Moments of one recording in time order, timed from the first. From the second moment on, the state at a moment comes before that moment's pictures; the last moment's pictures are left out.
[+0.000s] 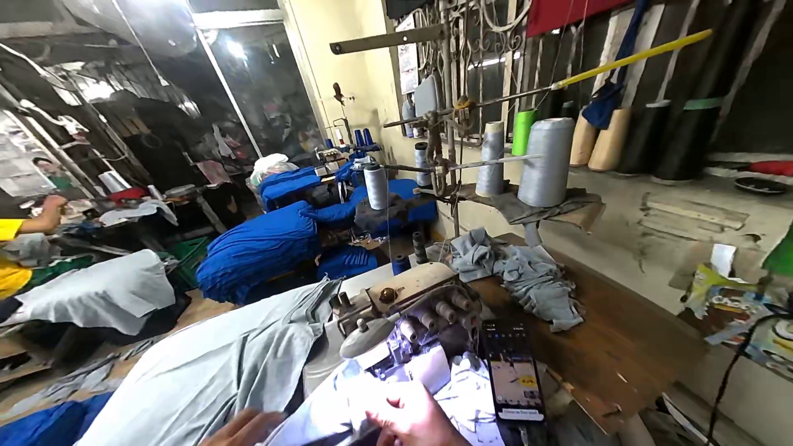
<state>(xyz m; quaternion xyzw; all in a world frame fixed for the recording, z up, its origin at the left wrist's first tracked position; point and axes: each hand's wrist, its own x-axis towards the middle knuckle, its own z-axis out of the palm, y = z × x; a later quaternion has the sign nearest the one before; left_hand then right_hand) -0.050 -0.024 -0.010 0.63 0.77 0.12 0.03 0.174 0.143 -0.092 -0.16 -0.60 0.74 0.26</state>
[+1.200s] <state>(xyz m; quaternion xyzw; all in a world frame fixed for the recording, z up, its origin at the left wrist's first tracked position) 0.014 0.050 0.007 0.80 0.60 0.01 0.10 0.181 0.132 -0.079 -0.13 -0.82 0.49 0.26</state>
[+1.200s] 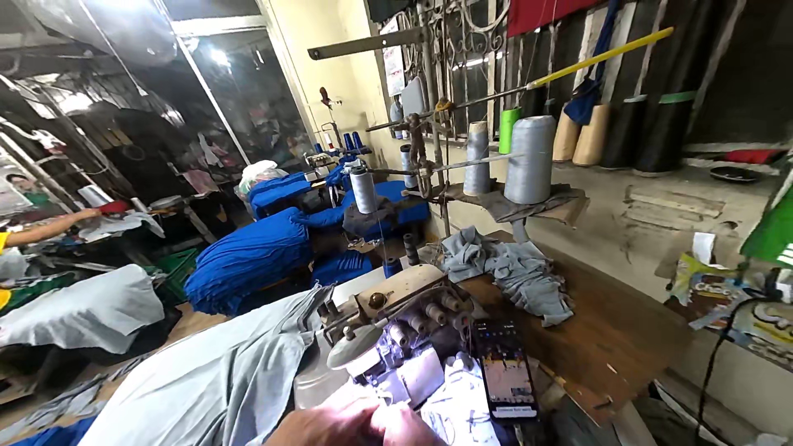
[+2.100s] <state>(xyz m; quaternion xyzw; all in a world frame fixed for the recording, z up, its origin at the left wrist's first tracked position) 0.014 0.063 0.039 0.75 0.65 -0.09 0.09 0.171 0.154 -0.089 -0.11 -0.83 0.38 0.38</state>
